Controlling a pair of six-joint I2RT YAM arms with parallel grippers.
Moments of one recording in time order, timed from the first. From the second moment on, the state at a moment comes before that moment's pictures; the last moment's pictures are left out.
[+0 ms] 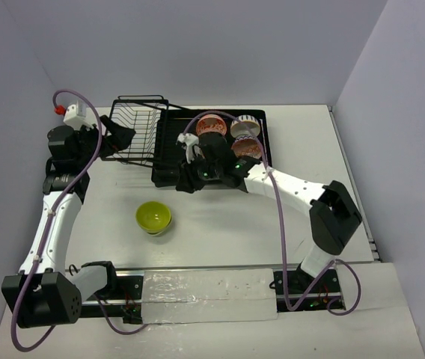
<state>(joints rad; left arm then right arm) 0.05 1.10 0.97 -0.09 0.39 -0.50 0.79 1.65 1.27 -0.16 -0.39 0.20</state>
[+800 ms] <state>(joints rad) 0.12 1.09 0.97 -0.09 0.37 -0.49 0.93 1.86 1.37 -0.43 -0.27 0.25</state>
